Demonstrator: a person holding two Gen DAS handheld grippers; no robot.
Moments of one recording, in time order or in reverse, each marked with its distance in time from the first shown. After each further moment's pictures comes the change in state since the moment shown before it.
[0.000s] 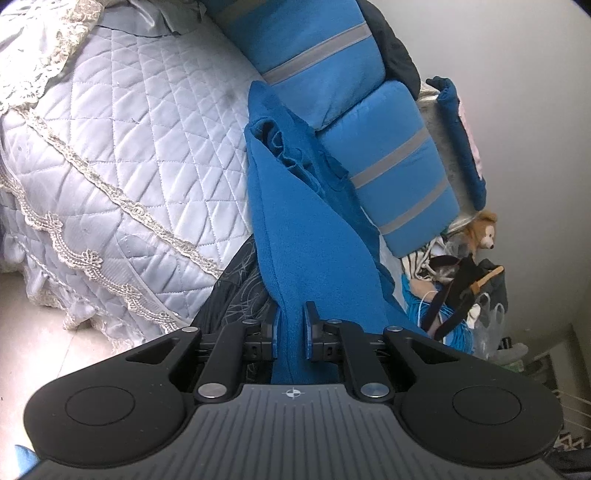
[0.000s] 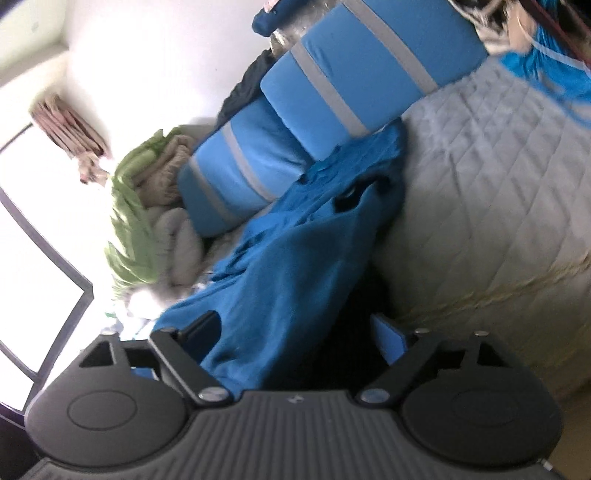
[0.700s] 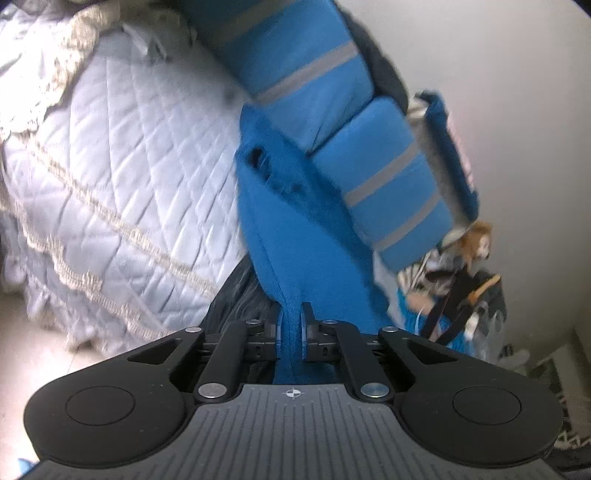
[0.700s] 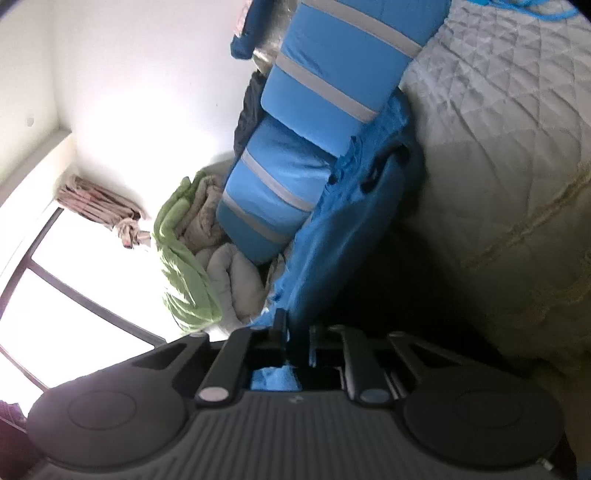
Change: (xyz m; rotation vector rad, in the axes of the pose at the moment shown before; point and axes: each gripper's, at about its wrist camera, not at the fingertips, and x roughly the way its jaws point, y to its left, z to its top) left arm -0.018 -0.008 0.001 0.019 -0.105 -0.040; right arm 0.001 -0.010 -0.014 0.266 -0.066 0.191
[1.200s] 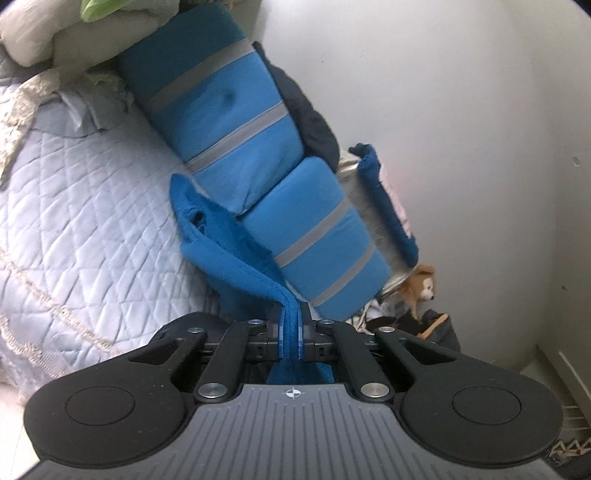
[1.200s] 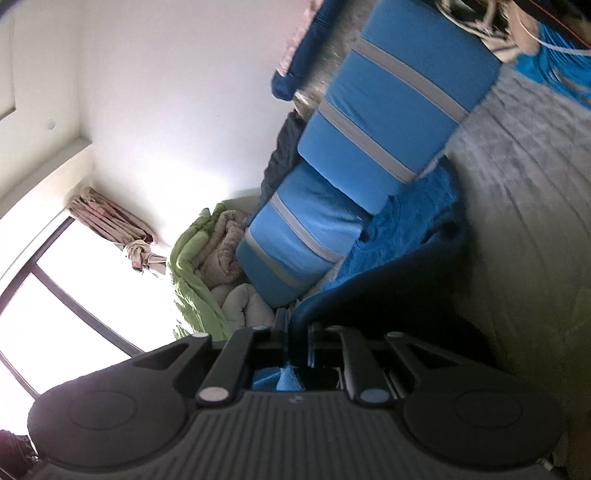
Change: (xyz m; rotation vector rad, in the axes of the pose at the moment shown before) left arm -0.020 -0.055 0.022 0.060 -0.161 -0.164; right arm -0.003 0.077 0.052 -0.102 -0.114 0.012
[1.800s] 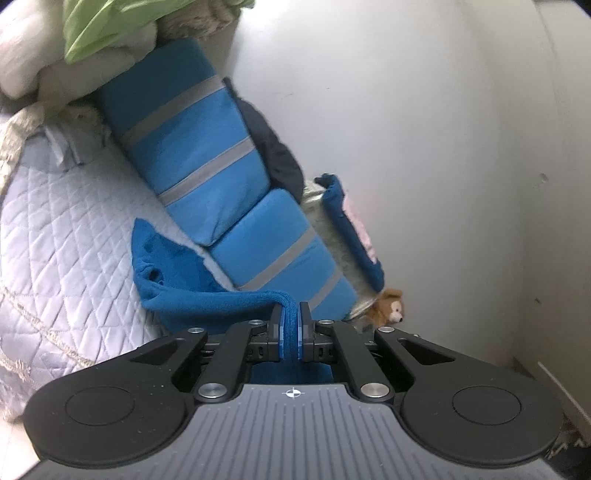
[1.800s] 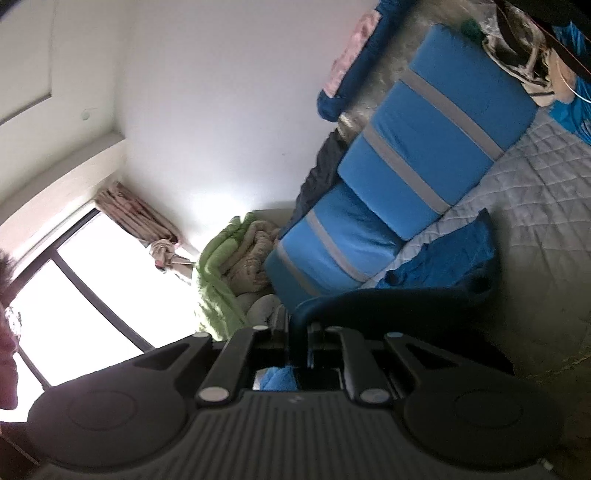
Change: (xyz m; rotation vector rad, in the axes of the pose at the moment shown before) left arm -0.030 -0.011 0.006 -0.011 -0.081 -0.068; right arm -0.031 0.053 0.010 -0.080 -0.039 0.050
